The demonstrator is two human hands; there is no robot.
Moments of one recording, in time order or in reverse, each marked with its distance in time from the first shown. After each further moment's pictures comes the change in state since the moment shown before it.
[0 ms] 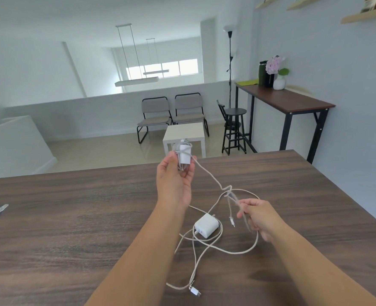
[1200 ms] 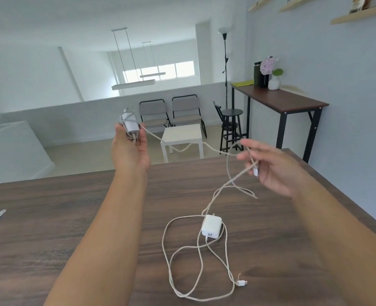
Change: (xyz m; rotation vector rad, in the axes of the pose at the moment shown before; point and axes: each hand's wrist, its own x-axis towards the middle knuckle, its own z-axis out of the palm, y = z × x) left_hand 0.047 0.084 0.021 -0.166 0.074 0.228; right_hand -0.033 -0.123 -0.043 0.288 -0.448 -0.302
